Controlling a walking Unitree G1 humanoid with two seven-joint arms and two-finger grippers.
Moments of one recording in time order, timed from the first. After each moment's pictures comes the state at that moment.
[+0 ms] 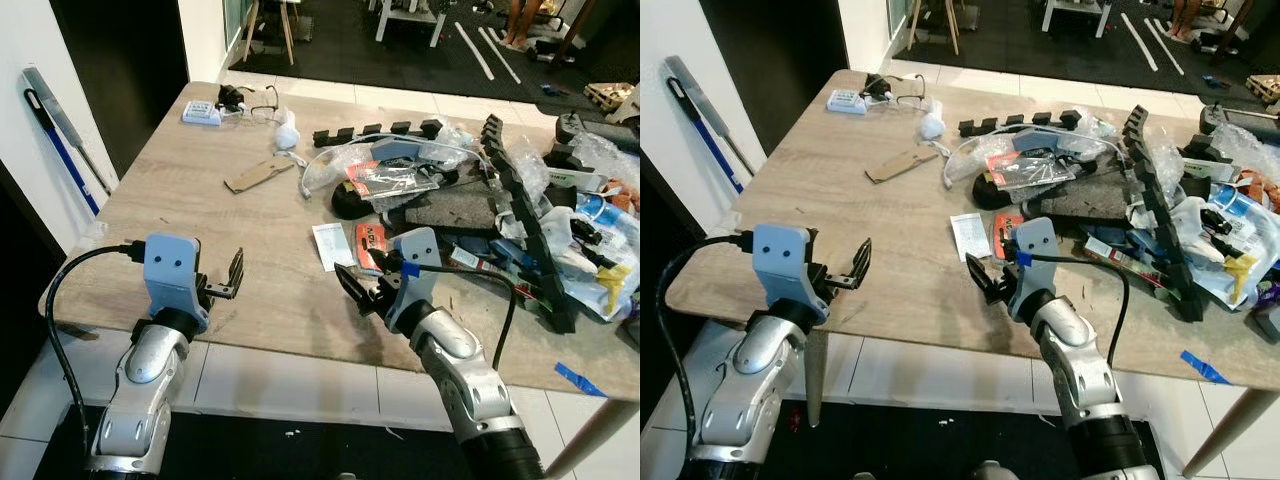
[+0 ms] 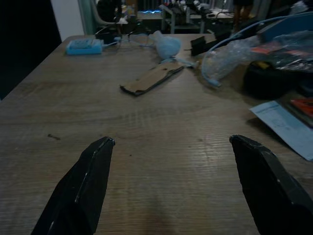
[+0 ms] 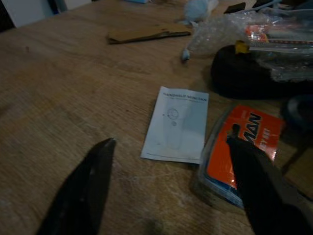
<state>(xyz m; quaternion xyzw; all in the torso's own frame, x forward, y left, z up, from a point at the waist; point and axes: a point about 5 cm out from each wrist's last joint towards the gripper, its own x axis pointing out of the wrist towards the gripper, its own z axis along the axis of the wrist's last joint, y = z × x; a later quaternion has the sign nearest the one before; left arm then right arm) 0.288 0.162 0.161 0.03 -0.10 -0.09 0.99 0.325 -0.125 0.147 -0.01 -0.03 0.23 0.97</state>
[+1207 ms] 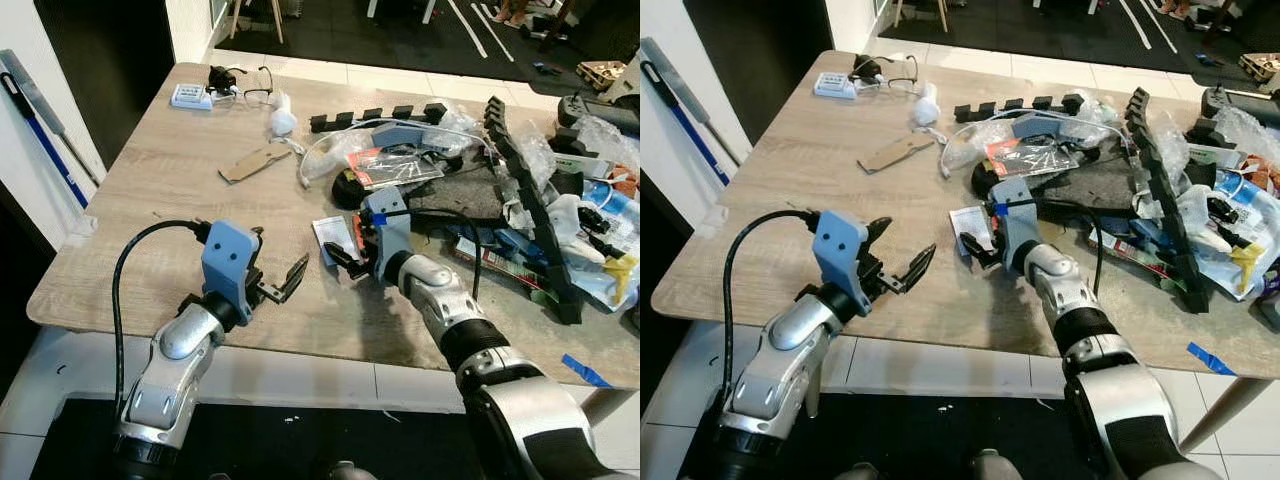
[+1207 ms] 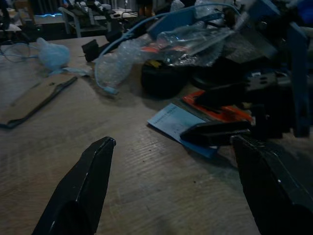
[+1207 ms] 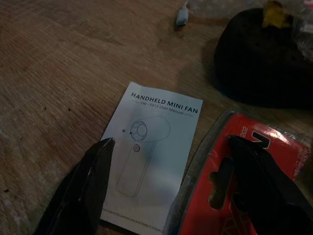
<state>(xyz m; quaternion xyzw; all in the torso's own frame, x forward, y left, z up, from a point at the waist) 0.297 0.116 0.171 0.06 -0.12 -0.29 0.95 0.393 -0.121 0.158 -0.08 0.05 0.28 0.96</state>
